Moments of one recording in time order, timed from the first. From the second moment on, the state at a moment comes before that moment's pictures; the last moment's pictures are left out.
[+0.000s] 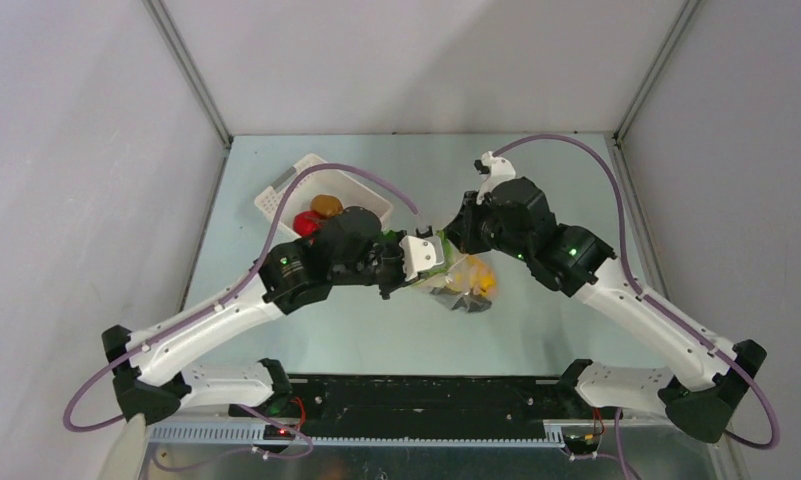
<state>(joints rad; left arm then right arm) -1.01 1.16 1.23 -0.59 0.21 0.35 0.82 1.16 1.26 -0.57 0.11 0.54</state>
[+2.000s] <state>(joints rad) -1.21 1.62 1.67 -0.76 -0.03 0.55 0.67 0.97 1.08 -0.39 -0.05 0.80</state>
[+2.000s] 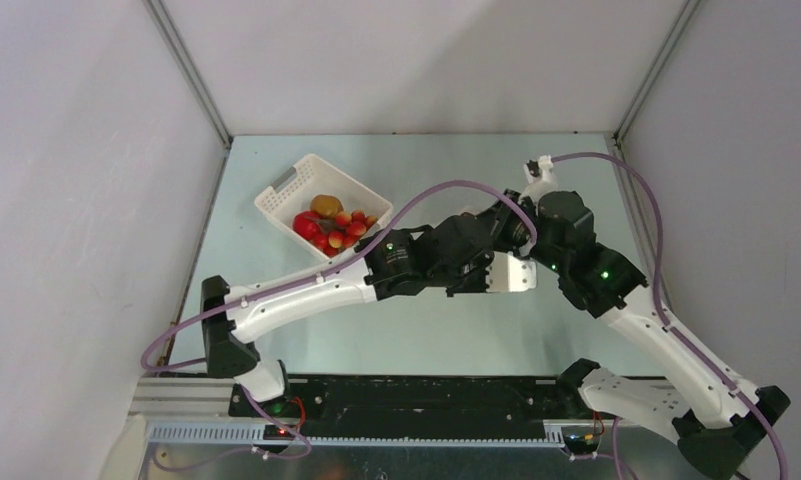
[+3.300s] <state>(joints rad) -0.98 1.14 1.38 -0.45 -0.41 -0.09 0.57 0.84 0.99 -0.50 0.05 0.84</state>
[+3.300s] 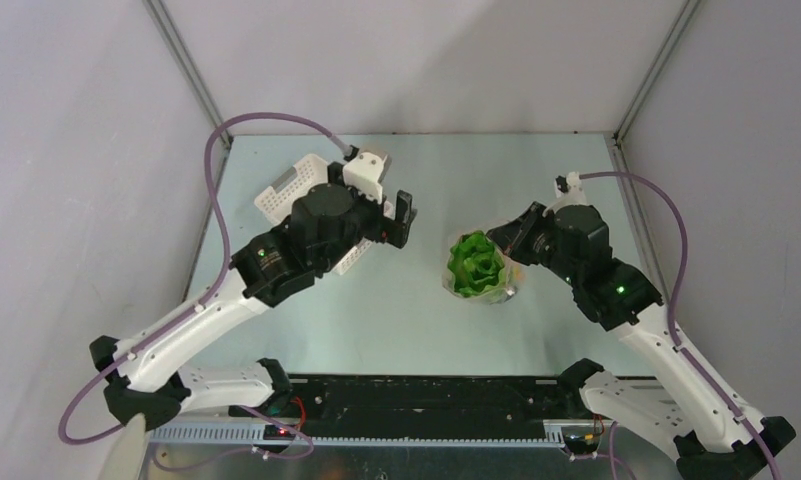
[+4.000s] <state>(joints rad) -0.92 1.25 1.06 -0.33 0.02 -0.52 0.55 0.83 0.95 -0.50 0.03 0.83</state>
